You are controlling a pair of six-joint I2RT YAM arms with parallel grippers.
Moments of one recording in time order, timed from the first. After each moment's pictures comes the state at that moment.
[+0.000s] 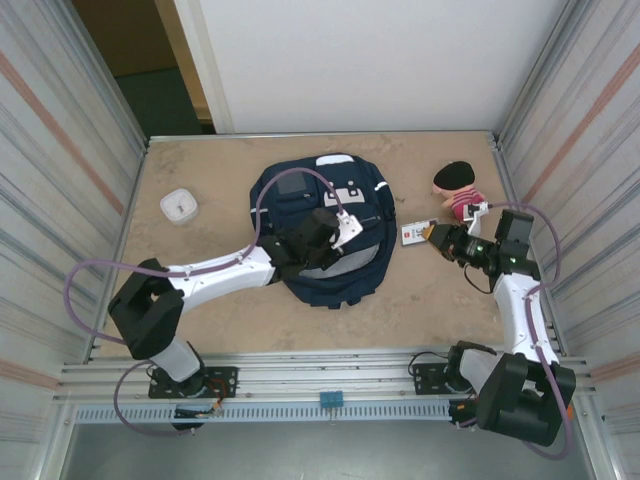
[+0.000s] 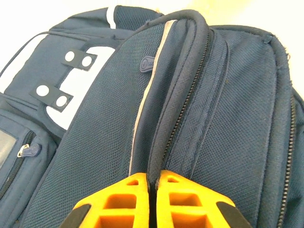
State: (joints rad) left arm -0.91 1.59 1.09 -0.17 -0.24 0.26; right arm -0.26 1.01 0.65 -0.40 -1.01 0.52
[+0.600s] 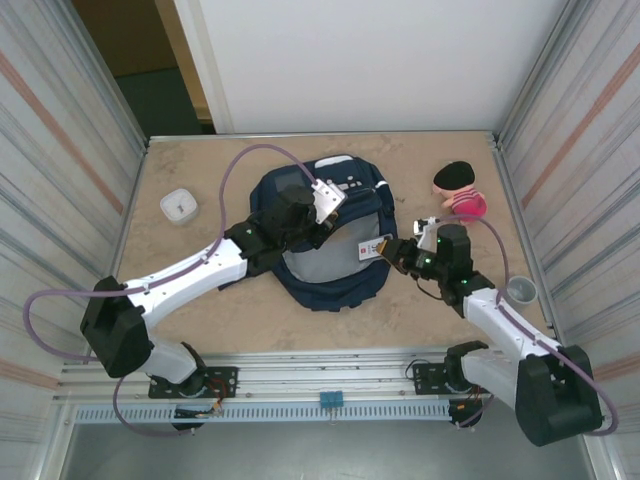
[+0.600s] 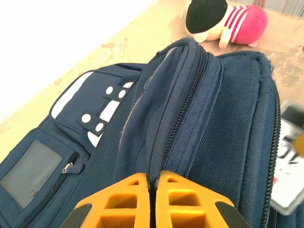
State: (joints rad) left arm -0.84 1.44 1.16 -0.22 -0.15 0.13; right arm 0.28 1.03 0.41 0.15 -0.56 0.99
